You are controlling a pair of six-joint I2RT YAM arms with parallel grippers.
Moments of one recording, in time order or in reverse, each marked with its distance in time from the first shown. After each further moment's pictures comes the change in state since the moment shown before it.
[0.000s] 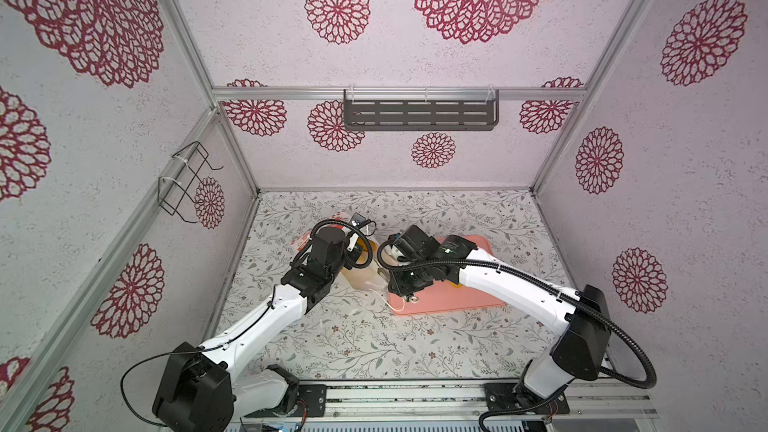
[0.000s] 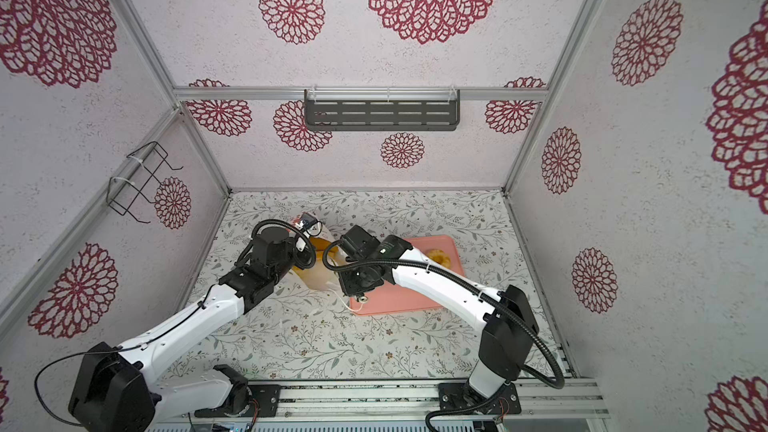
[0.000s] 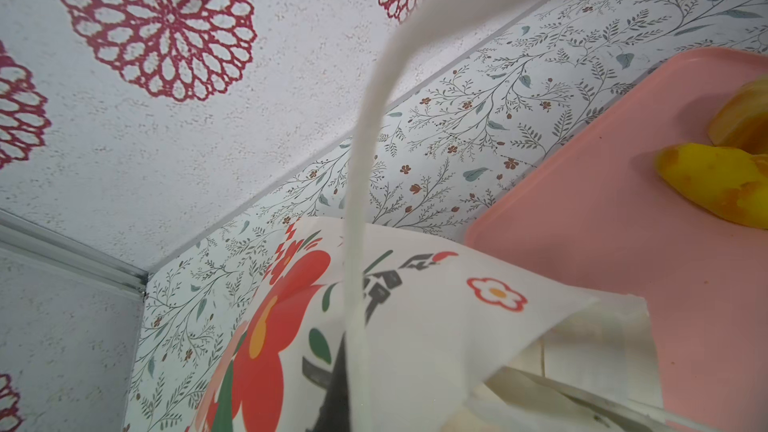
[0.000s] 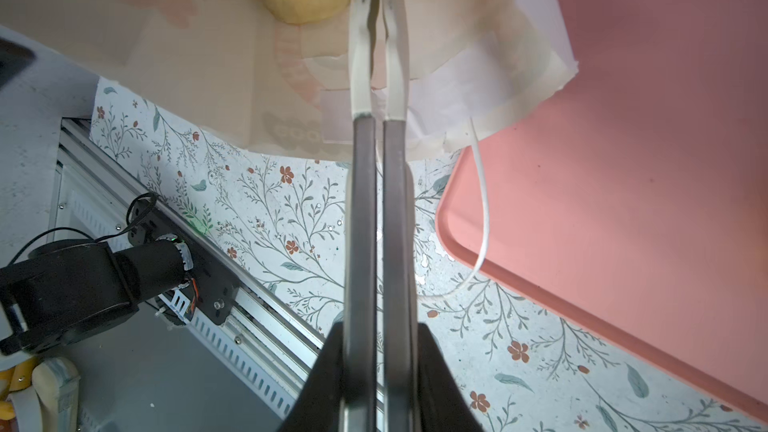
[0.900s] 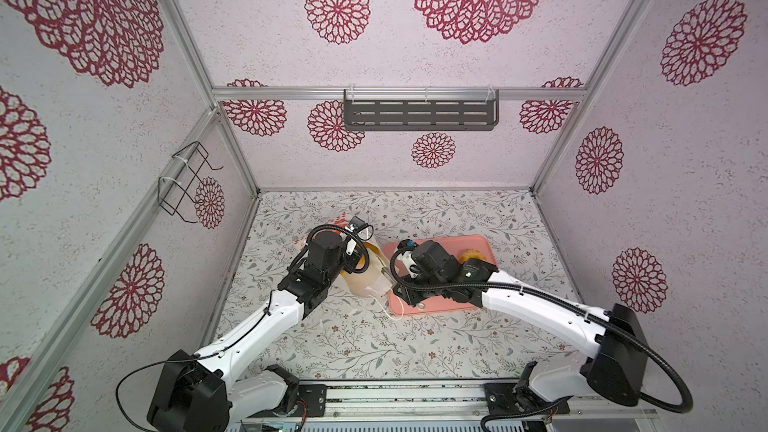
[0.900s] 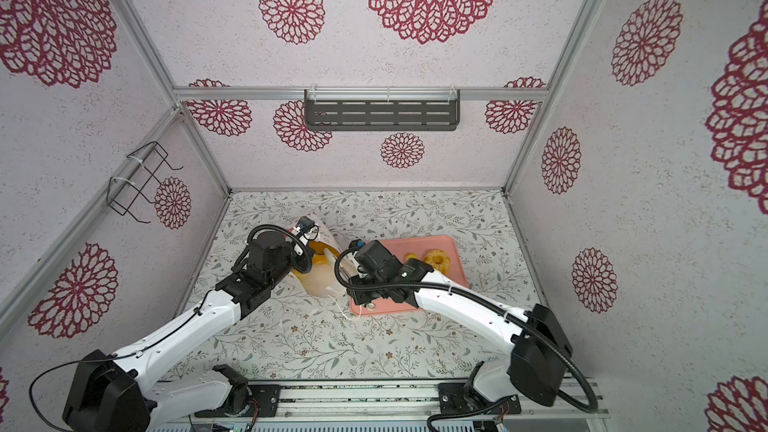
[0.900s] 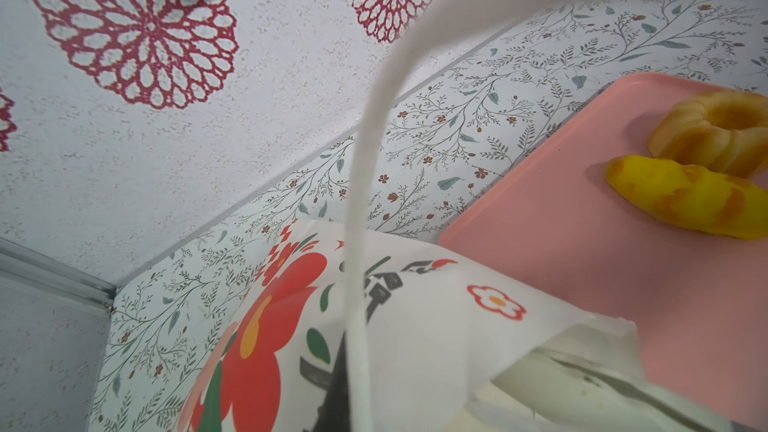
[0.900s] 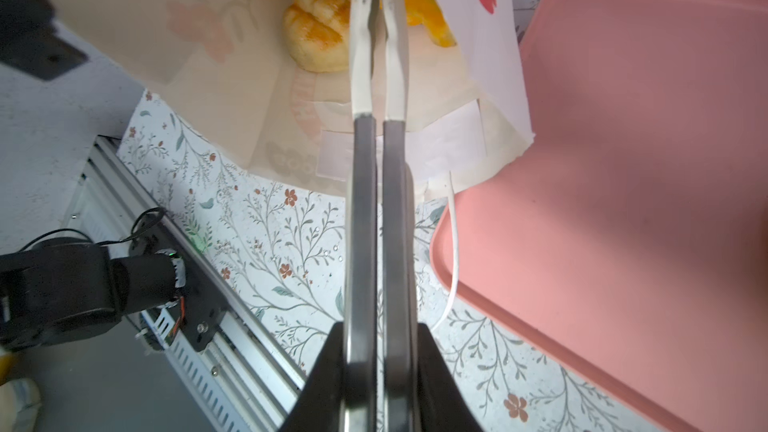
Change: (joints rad) left arm 0.000 -0.060 -0.054 0.027 0.091 -0.013; right arm 0.021 -0.262 -0.350 0.322 0.027 -0.007
